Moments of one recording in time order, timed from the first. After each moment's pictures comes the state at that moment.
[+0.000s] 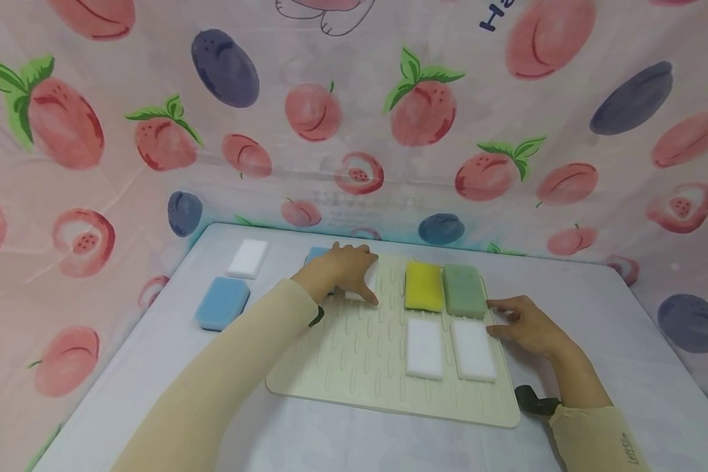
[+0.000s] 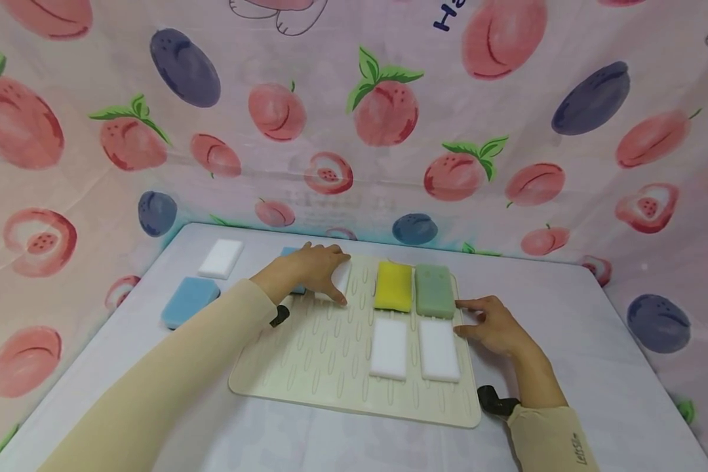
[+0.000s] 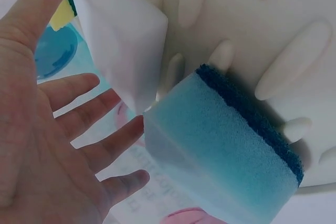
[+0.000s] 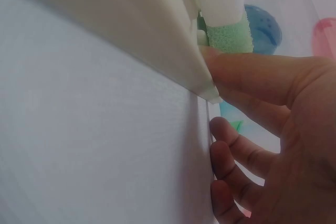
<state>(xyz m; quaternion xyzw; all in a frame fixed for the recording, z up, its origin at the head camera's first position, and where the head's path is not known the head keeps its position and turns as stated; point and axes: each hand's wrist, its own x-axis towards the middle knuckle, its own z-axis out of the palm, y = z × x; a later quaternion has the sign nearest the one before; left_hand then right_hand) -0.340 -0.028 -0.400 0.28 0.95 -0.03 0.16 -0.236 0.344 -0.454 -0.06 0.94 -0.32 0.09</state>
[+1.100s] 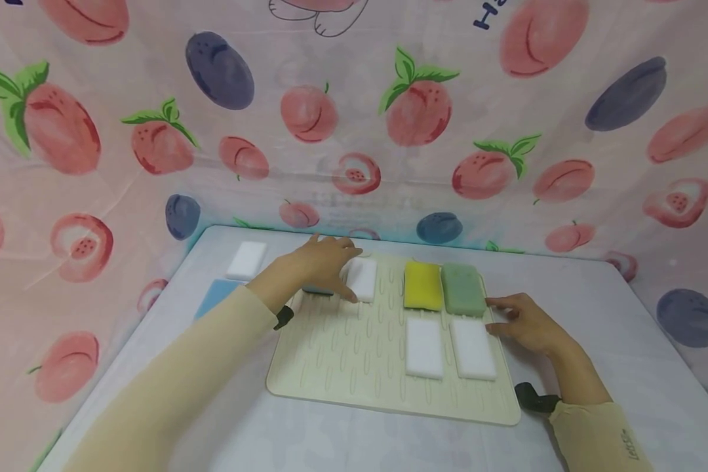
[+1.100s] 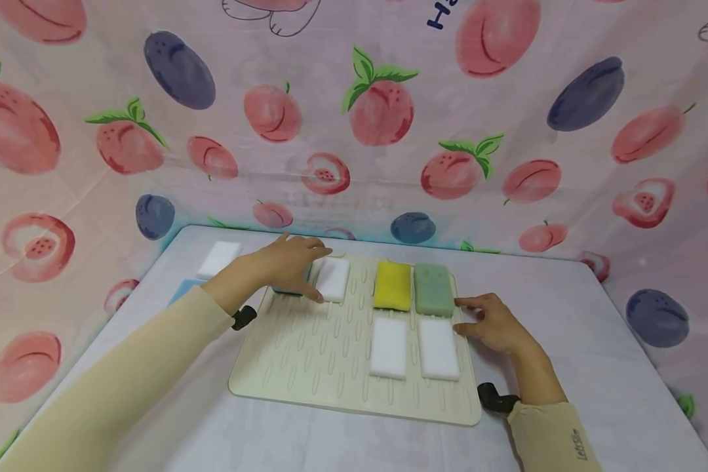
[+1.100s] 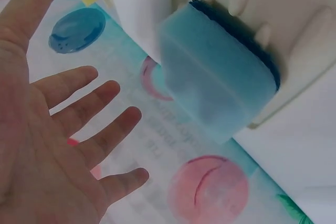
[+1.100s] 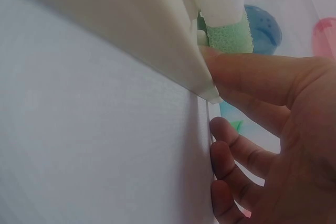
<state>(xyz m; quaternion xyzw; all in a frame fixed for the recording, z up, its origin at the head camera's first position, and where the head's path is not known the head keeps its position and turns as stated) -0.316 -0.070 -0.365 0.30 0.94 -0.02 0.13 -0.237 0.346 -0.455 -0.06 0.94 -0.32 0.09</state>
